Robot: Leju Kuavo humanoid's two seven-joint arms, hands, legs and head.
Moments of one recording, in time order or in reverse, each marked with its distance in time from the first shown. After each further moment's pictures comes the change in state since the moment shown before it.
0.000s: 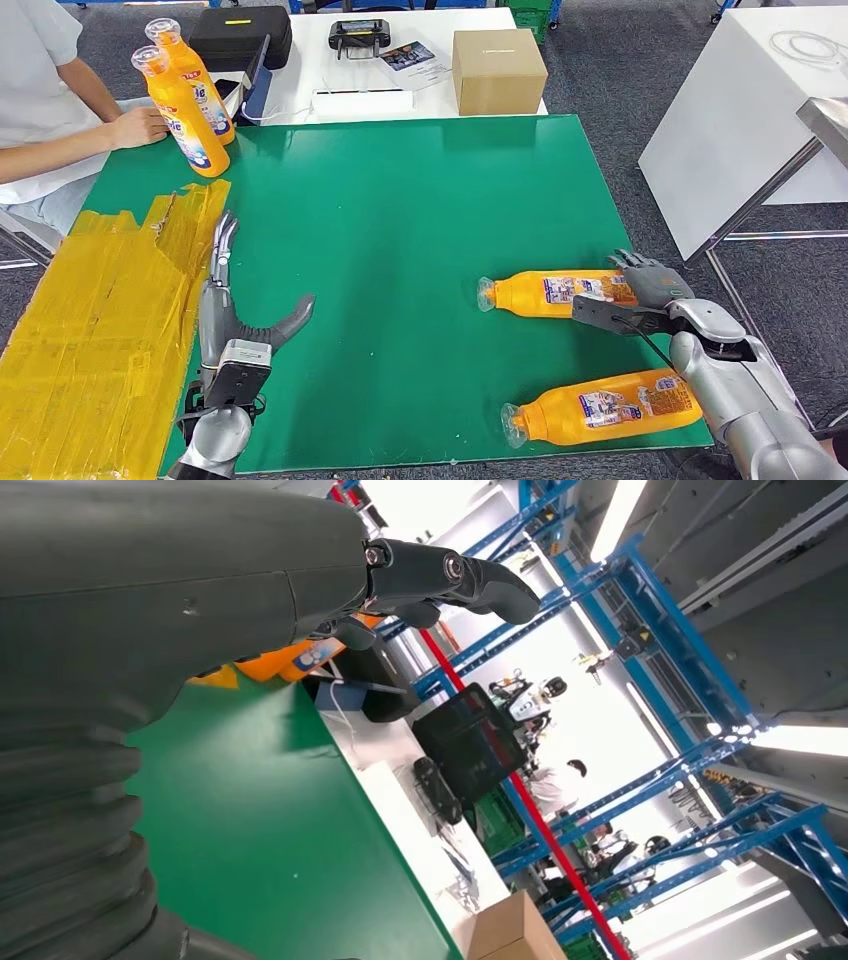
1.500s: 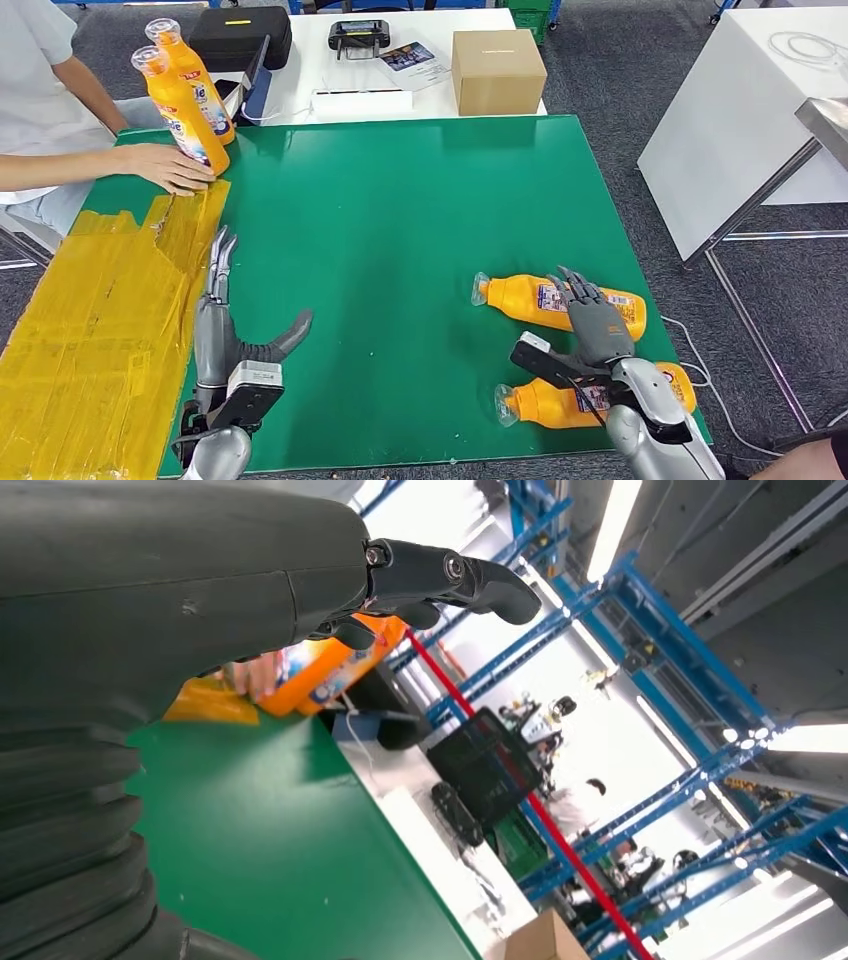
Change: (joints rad) left arm 0.073 0.000 -0.003 -0.060 -0.125 0.065 0.036; right arm 0.389 0.175 -0.065 -0.467 -0.059 -0.221 0.079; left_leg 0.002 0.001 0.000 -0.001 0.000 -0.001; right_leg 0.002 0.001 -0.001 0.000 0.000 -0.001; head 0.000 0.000
